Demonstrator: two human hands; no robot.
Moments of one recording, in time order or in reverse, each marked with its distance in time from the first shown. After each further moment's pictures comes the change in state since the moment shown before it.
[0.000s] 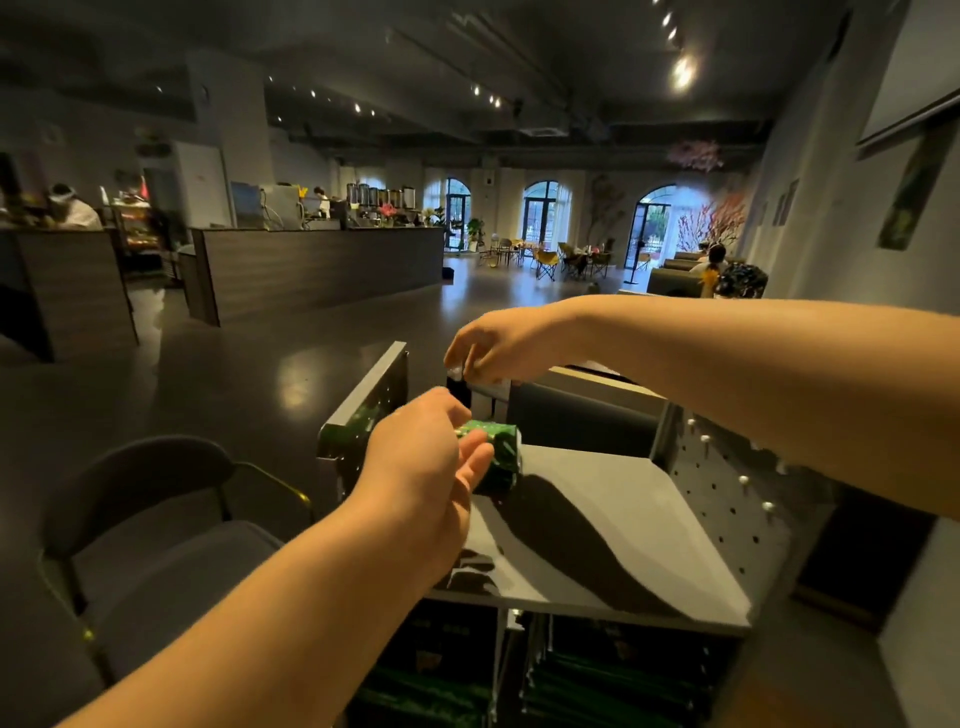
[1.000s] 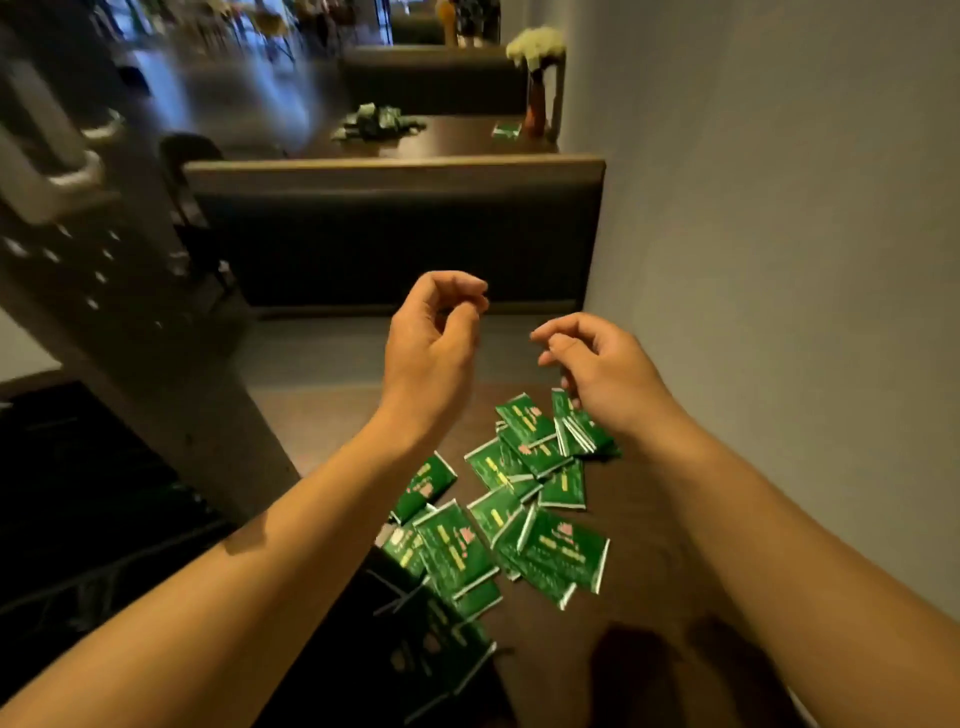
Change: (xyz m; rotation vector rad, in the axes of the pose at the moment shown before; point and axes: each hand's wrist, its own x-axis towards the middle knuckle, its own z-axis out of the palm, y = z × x) left_hand -0.057 -0.359 0.193 0.559 -0.675 0.459; right_hand -0.393 0.299 0.238 0.873 0.977 0.601
